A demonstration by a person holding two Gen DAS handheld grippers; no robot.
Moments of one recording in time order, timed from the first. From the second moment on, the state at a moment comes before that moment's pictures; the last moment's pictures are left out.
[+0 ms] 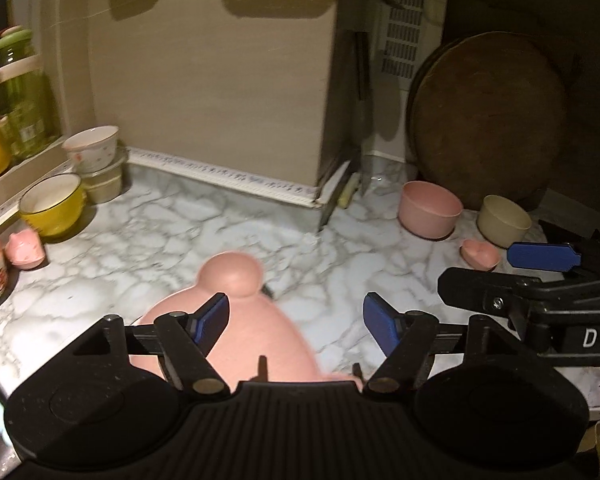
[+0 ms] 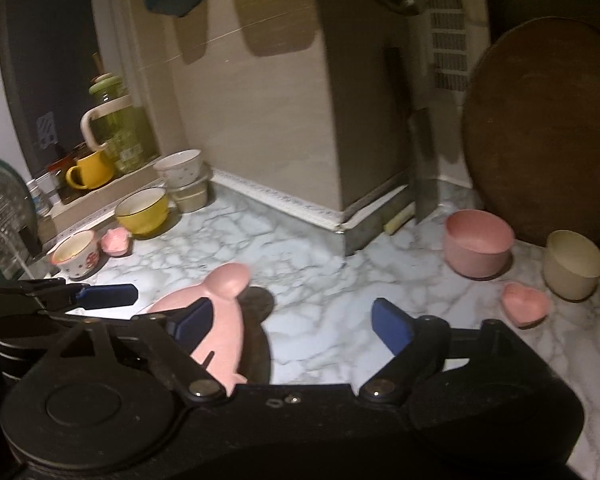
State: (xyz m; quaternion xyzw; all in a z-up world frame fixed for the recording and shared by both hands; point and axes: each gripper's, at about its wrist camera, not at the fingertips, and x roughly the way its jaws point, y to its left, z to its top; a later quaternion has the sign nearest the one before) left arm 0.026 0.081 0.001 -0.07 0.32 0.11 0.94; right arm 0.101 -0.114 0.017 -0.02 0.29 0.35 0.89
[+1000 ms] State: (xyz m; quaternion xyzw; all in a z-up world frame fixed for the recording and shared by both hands) left arm 0.231 -0.002 -0.021 -0.09 0.36 0.11 0.92; right arm 0.288 -0.215 -0.011 0.00 0.32 0.27 0.91
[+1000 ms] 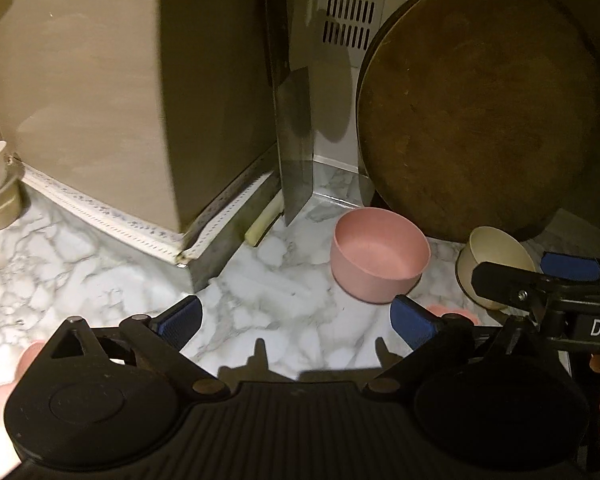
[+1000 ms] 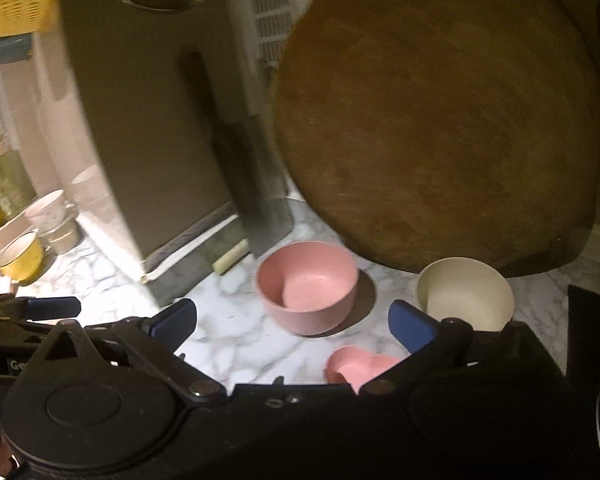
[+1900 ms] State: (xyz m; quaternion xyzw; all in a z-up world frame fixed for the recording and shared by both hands) left arm 0.355 0.001 -0.076 -0.10 0.41 0.15 0.90; right arm 0.422 -0.205 -0.072 0.07 0.43 0.19 0.88
